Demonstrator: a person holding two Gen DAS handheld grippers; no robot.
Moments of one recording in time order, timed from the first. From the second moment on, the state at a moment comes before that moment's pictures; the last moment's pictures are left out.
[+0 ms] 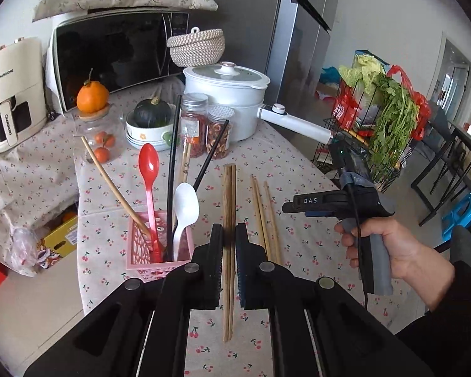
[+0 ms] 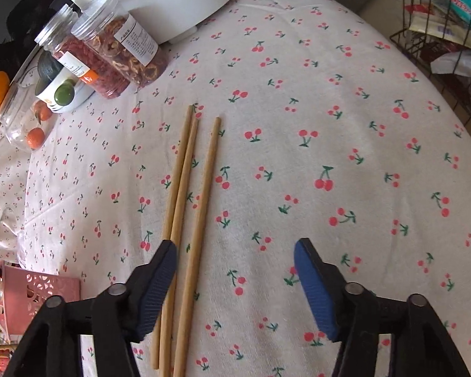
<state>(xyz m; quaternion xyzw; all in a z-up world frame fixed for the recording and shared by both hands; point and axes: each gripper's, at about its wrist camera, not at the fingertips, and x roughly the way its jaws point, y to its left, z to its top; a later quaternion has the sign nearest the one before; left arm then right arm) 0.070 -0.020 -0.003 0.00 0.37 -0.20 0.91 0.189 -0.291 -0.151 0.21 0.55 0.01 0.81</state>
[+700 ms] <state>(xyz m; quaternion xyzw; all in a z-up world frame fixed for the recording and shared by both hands) 0.065 0.013 0.003 -0.03 0.36 -0.19 0.91 0.202 -0.259 -0.145 0.14 0.54 0.00 0.83</state>
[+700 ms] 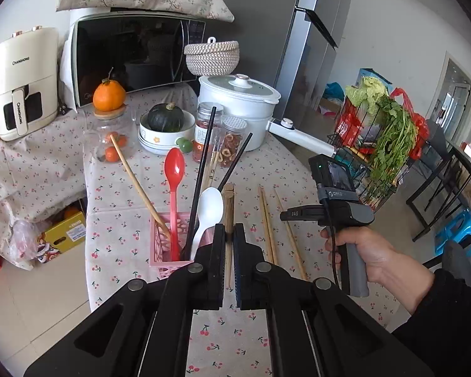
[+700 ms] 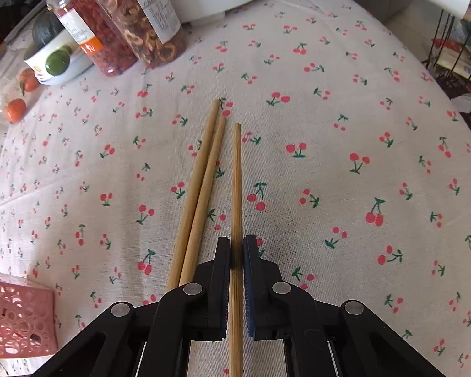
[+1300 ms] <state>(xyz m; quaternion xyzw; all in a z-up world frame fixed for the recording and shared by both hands) 0.026 0.036 0.055 -0.05 0.27 -0.20 0.94 0.095 -0.266 -0.010 0.17 0.37 0.10 0.91</state>
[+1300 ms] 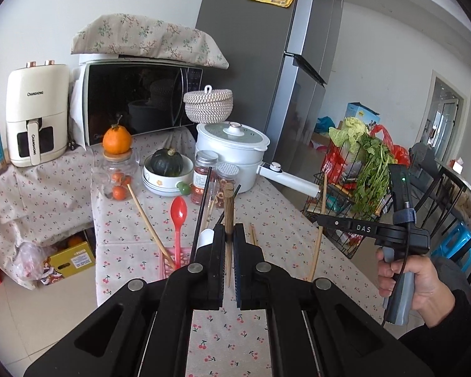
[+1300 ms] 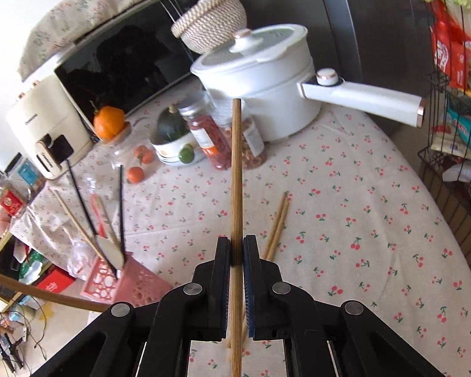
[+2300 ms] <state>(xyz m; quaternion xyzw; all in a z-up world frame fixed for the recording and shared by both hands) 0.150 0.052 -0.008 -0.06 0.38 -0.12 0.91 0.089 -0.167 0.035 0.12 0.27 0.20 0.93</state>
